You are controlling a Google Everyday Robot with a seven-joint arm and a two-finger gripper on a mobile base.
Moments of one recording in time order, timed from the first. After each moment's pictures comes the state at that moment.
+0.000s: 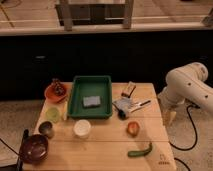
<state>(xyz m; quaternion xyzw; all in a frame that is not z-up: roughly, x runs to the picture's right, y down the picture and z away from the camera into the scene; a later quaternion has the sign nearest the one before) 0.292 0.110 0.681 -0.28 0.02 0.03 0.96</state>
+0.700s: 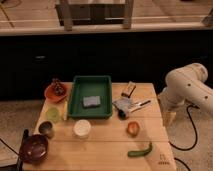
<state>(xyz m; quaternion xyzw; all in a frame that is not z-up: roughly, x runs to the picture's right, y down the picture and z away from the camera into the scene) 0.288 0.128 0.683 -0.28 0.02 0.00 0.96</state>
